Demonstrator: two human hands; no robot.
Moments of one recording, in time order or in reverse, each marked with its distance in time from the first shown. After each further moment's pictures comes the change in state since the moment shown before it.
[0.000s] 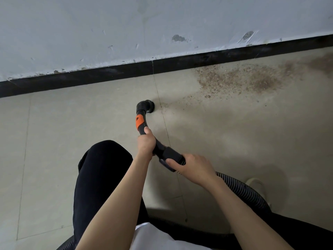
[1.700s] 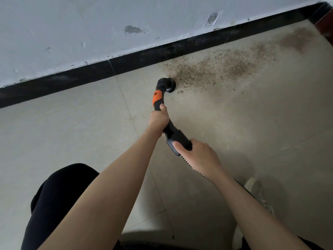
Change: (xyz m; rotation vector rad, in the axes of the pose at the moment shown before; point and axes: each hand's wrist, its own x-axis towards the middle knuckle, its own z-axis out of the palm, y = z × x) left_hand 0.017 0.059 0.160 0.291 -0.223 0.203; right_hand 0.033 0.094 -0.031 0.289 0.187 0.317
